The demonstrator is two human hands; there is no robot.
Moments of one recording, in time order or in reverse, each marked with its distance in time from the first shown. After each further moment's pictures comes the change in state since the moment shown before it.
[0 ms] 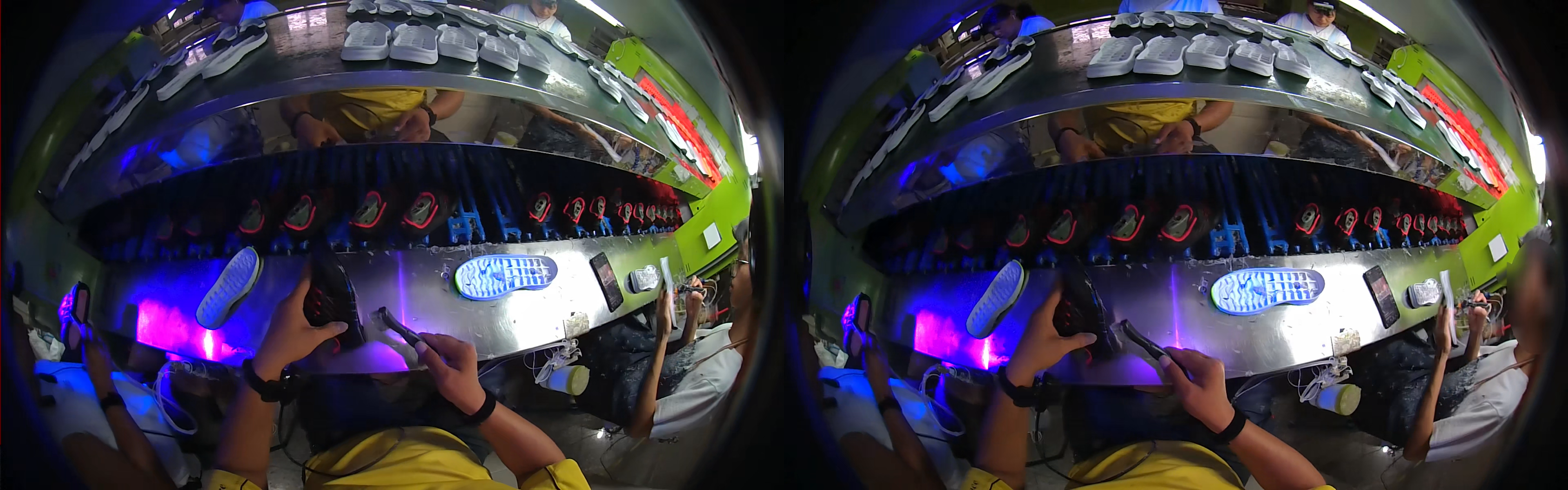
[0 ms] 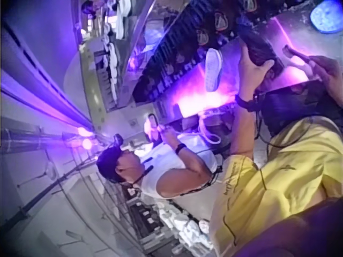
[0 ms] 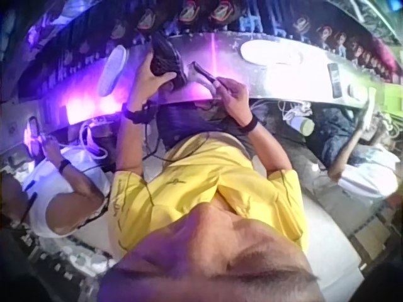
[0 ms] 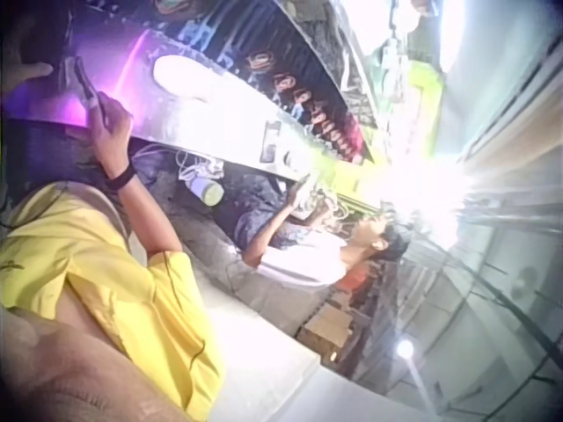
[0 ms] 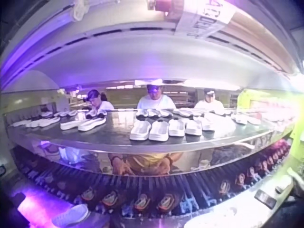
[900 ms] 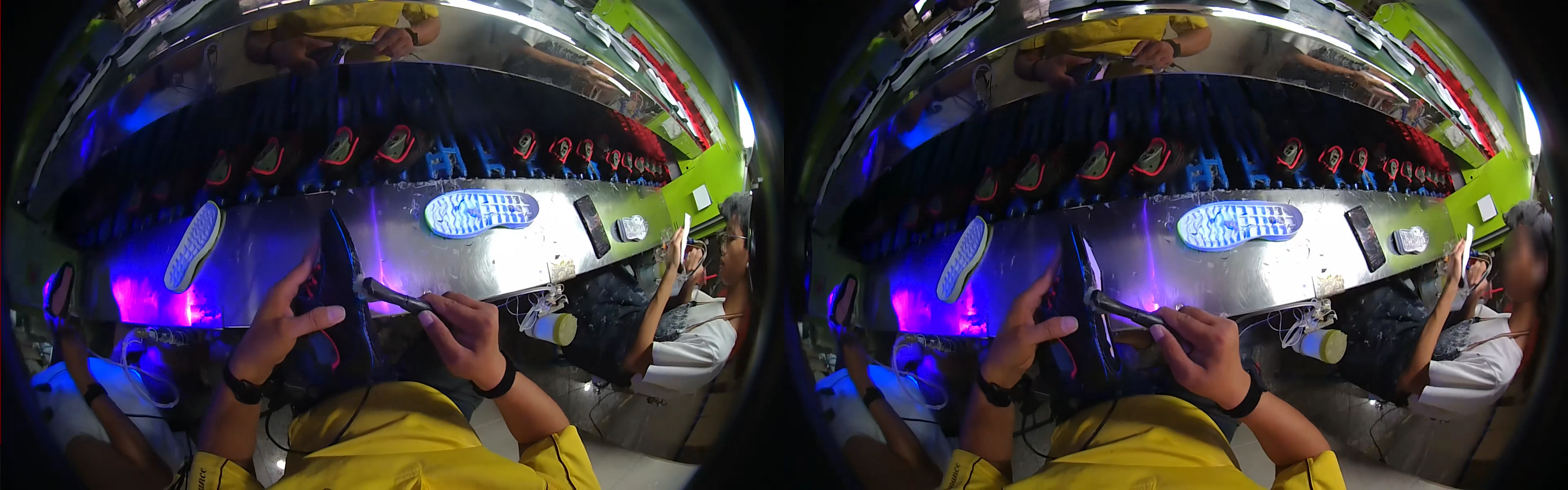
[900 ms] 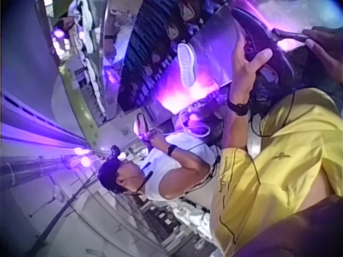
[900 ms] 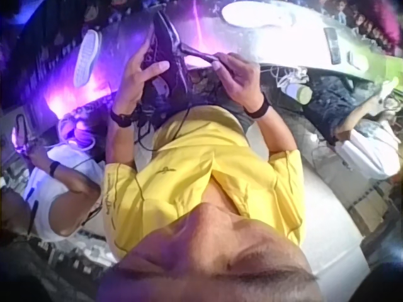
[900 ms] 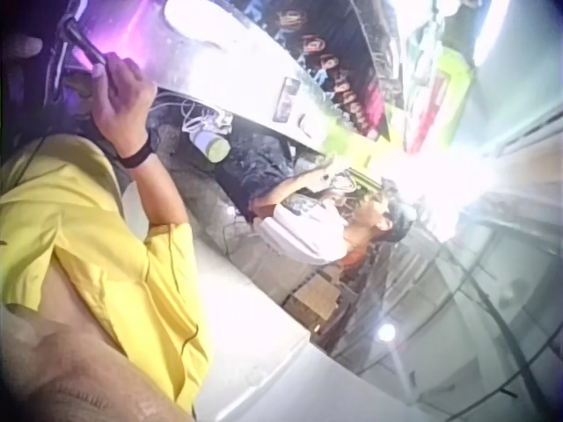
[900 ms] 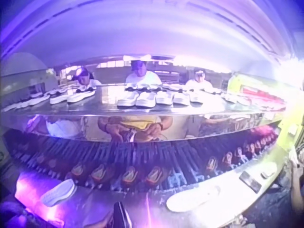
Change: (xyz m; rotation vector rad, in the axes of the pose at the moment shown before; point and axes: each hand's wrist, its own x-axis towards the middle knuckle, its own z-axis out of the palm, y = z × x) left_hand -0.036 0.043 0.039 -0.442 -0.231 -0.070; right_hand -0.025 -0.039 -0.052 -0.179 0.027 -0.244
